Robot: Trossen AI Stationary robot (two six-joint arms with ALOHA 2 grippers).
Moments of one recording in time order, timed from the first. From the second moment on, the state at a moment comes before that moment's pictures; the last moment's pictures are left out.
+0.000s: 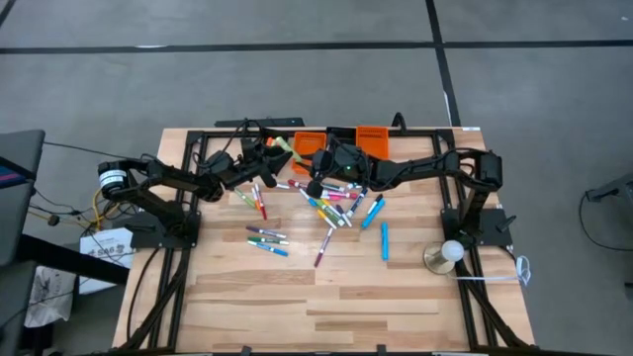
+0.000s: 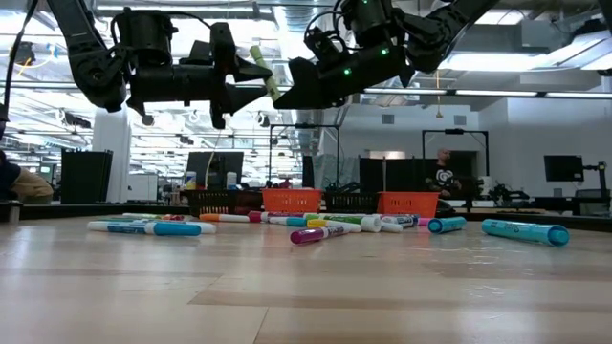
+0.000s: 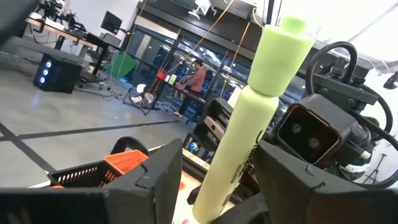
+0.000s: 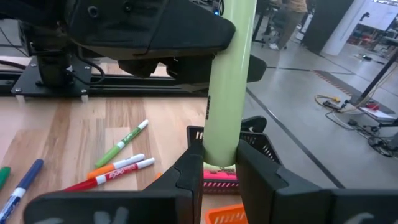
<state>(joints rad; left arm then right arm) 0.40 1.47 0.38 1.33 0.01 -0.45 -0.20 1.80 1.10 0.47 0.15 -0.24</state>
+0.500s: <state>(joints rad) 0.40 1.47 0.38 1.33 0.01 -0.42 -0.20 1.80 1.10 0.47 0.12 -0.24</state>
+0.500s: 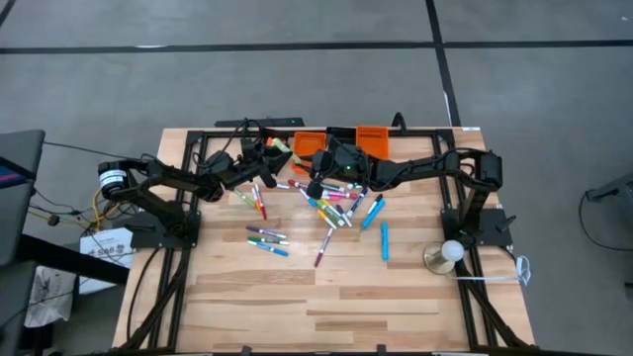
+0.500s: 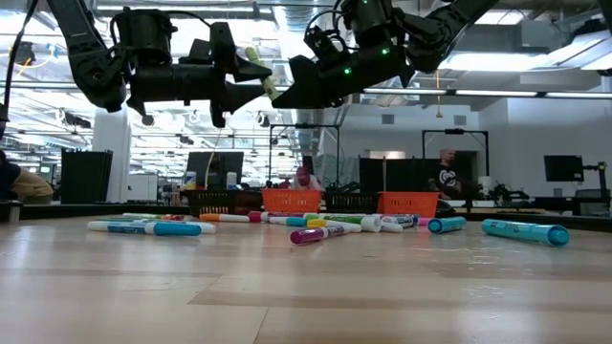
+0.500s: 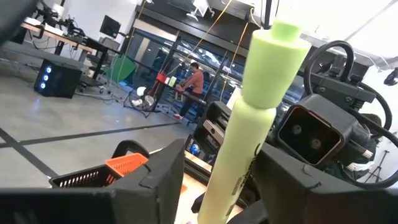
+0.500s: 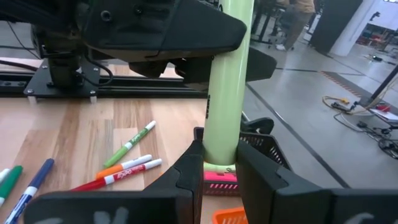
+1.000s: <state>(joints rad) 0.40 1.47 0.38 1.33 0.01 -0.40 -0.20 1.80 1.10 0.47 0.12 -0.24</state>
